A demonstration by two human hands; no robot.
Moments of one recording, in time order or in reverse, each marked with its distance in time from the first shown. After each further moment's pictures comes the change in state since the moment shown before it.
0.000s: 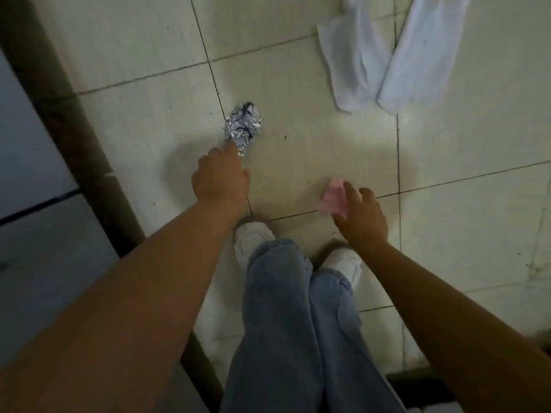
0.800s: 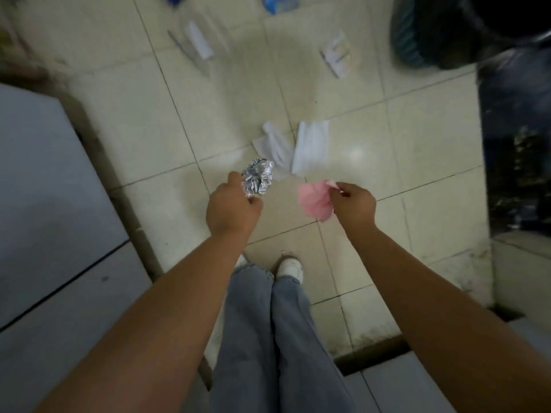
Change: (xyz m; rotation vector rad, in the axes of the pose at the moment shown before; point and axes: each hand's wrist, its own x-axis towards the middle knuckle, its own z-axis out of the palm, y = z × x) left_hand -0.158 0.121 -0.207 -0.329 0.074 0.056; right_hand -0.144 0.001 -0.260 0.746 0.273 0.162
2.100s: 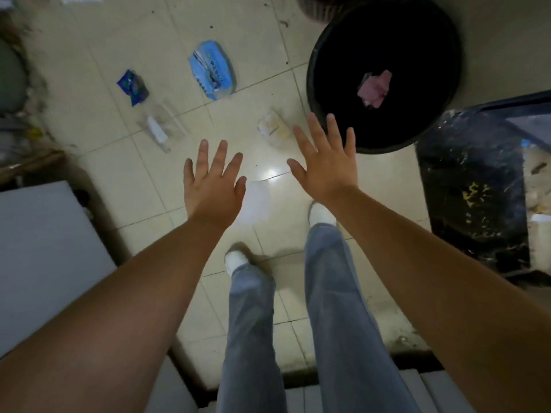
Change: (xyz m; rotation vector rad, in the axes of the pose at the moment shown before) left_hand 0.039 0.355 -0.042 0.674 -0.004 0.117; right_hand 0.190 -0.114 -0.305 -0.877 -0.155 -0.659
